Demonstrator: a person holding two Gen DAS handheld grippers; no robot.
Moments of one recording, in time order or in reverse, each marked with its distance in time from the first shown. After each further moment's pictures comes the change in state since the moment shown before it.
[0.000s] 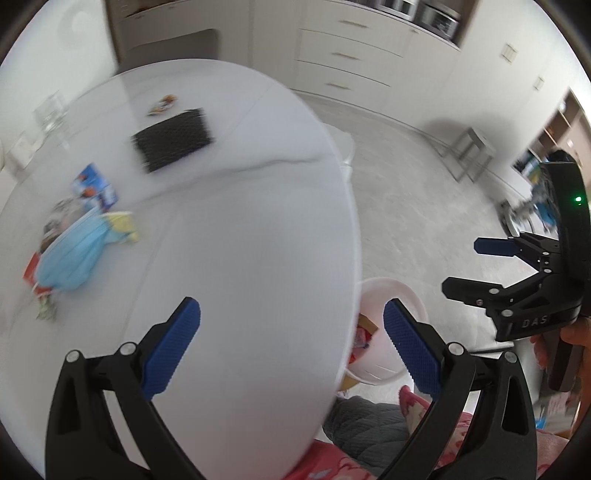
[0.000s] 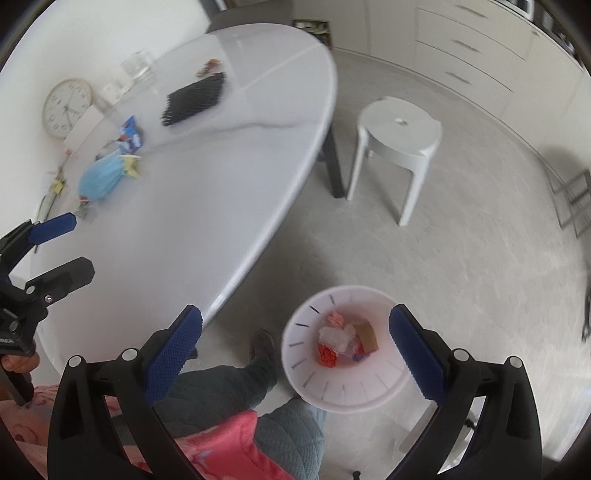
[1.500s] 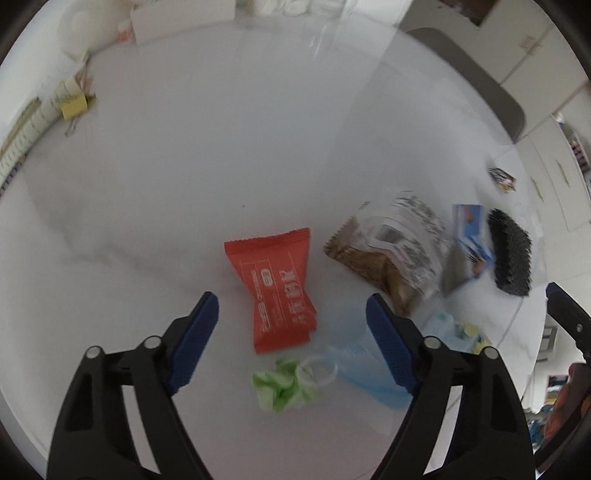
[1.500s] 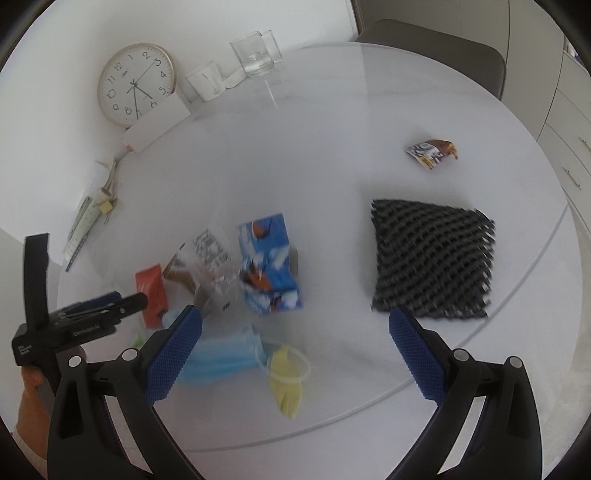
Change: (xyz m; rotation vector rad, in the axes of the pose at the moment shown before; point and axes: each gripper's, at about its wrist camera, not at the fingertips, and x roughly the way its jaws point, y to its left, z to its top) left arm 0.051 0.411 -0.007 -0.789 0.074 0.221; right arm 0.151 0.261 0.263 -0.269 -0.023 0.194
